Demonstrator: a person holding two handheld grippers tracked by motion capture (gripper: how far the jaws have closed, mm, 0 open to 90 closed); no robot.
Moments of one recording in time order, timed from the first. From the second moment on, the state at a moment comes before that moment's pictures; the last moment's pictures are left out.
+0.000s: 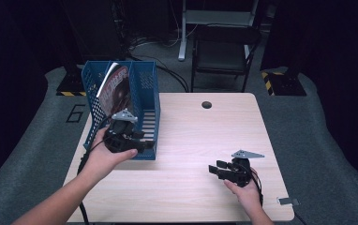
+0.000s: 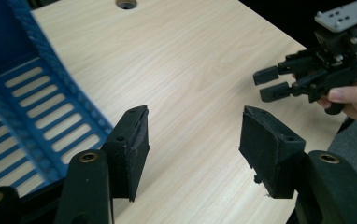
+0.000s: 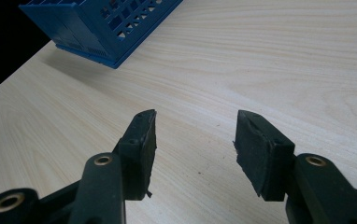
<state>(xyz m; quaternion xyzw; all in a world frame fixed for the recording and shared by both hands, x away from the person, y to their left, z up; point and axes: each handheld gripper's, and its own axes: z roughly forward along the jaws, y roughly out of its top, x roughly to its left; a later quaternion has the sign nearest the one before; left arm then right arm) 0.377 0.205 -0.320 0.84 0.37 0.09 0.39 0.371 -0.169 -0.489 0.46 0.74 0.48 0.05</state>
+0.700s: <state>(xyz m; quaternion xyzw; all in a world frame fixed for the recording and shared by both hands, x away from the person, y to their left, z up) 0.352 0.176 -0.399 0.84 0.33 0.05 0.42 0.371 -0.169 -0.488 0.47 0.74 0.49 0.06</state>
